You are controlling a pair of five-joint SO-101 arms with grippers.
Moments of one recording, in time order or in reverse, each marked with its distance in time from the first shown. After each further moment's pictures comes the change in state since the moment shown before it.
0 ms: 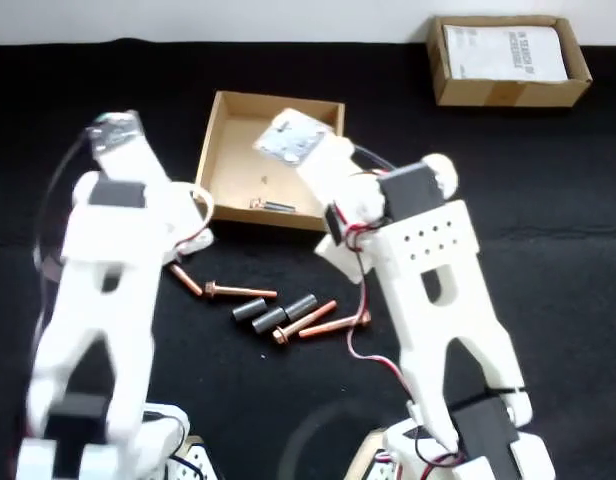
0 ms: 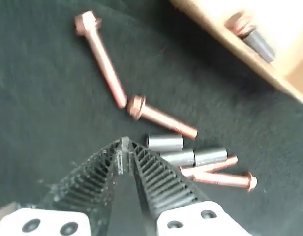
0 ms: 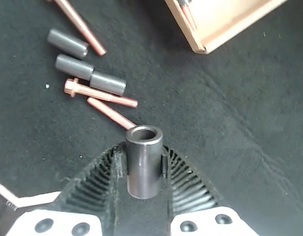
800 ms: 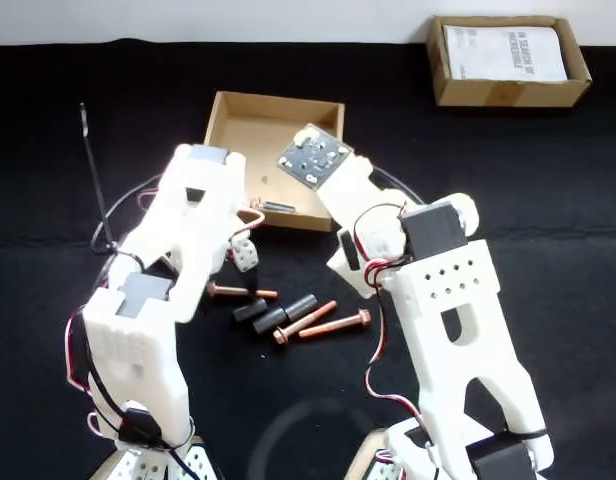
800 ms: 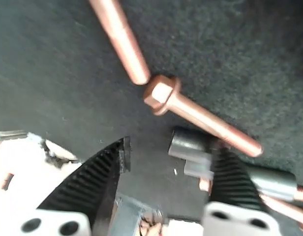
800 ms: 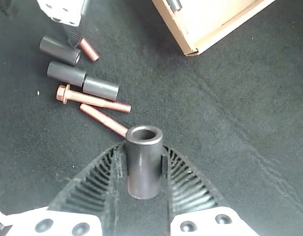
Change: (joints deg) left arm 6.6 36.0 -15.0 12.5 11.0; right arm 0.6 -9.8 12.2 -7.6 0.0
